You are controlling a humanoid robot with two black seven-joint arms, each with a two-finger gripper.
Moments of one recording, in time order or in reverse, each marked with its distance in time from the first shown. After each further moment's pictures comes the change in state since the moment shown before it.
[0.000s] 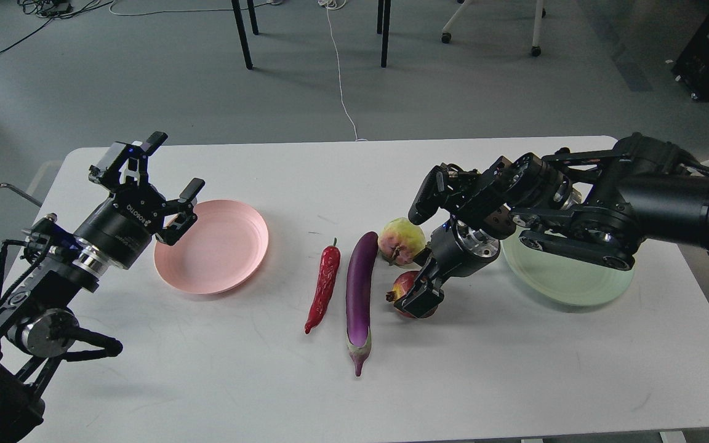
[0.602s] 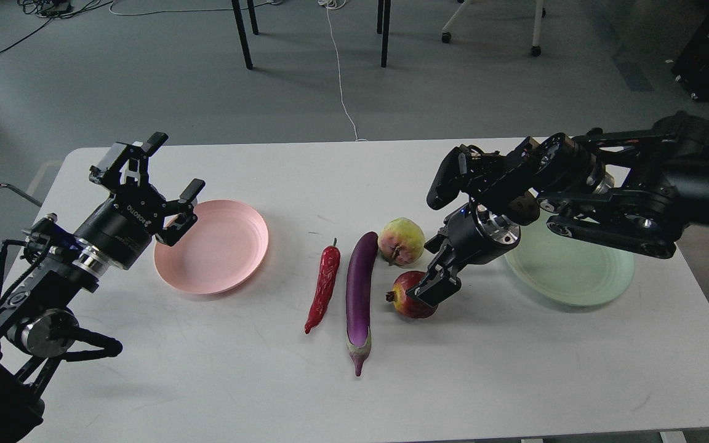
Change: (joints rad) left arm 0.000 0.002 0.002 -0.001 0.001 0.000 0.003; right arm 0.069 -0.101 0.004 0.111 -0.001 0.000 0.000
